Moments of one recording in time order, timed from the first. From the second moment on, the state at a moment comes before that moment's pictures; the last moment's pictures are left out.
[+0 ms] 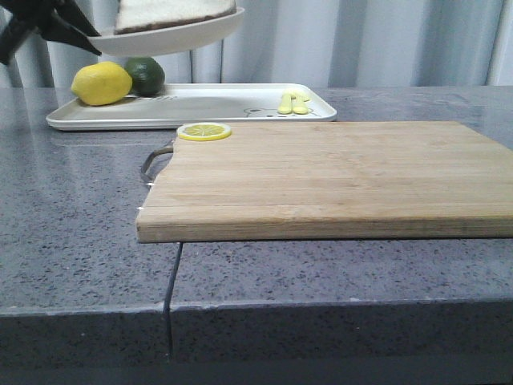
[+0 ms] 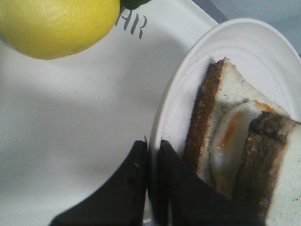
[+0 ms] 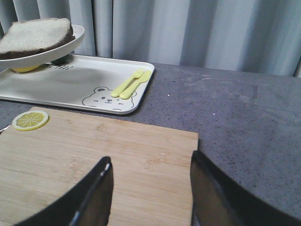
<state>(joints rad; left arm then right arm) 0.04 2.05 -1.84 -0.88 0.89 0.00 0.24 0.48 -0.46 0.14 0.21 -0.11</state>
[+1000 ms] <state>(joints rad) -0.02 2.22 -1.98 -0.83 0.87 0.01 0.24 0.48 -0.46 0.14 0.31 -0.11</state>
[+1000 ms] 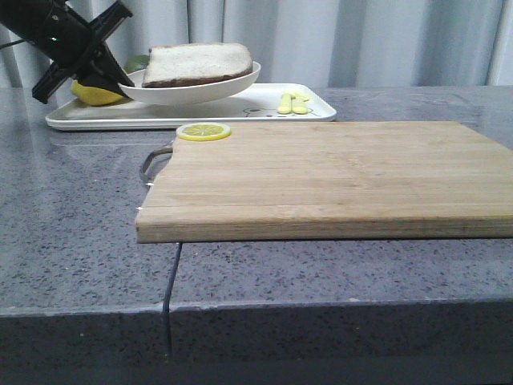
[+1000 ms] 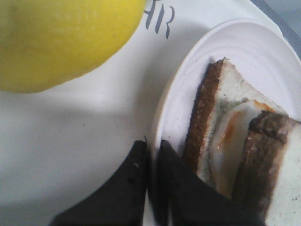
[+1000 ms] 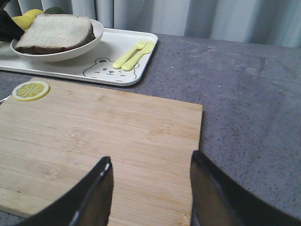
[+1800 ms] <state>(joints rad) -0.03 2.22 -1.98 -0.76 0.84 -0.04 0.24 0.48 -0.46 0.14 0.31 -0.11</state>
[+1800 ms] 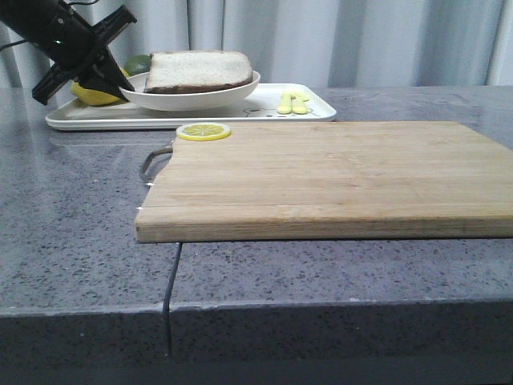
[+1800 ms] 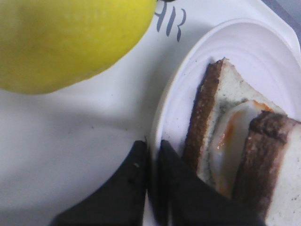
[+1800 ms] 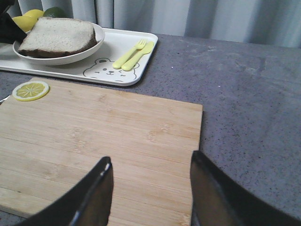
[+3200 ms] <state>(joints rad) -0.03 2.26 -1.99 -0.80 0.83 -0.07 0.24 0.48 -0.46 0.14 0.26 -0.11</state>
